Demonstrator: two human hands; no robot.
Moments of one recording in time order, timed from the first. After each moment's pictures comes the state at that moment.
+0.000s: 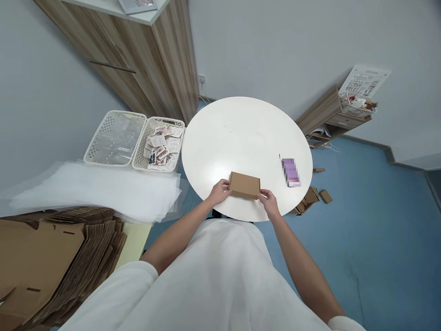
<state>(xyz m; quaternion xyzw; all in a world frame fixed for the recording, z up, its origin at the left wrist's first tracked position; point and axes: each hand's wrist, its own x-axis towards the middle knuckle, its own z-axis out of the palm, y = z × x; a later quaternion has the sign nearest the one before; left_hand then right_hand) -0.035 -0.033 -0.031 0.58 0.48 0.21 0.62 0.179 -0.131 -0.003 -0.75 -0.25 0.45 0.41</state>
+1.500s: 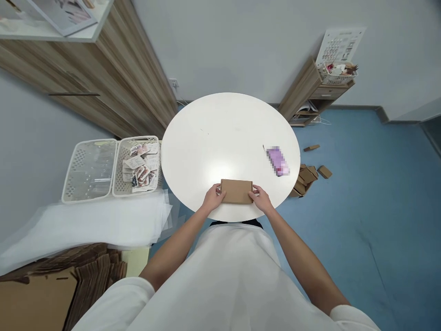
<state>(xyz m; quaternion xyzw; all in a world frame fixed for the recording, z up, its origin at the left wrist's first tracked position) -0.010 -0.027 -0.024 0.67 0.54 0.05 0.50 0.194 -0.133 -0.009 -0.81 -0.27 0.43 0.30</state>
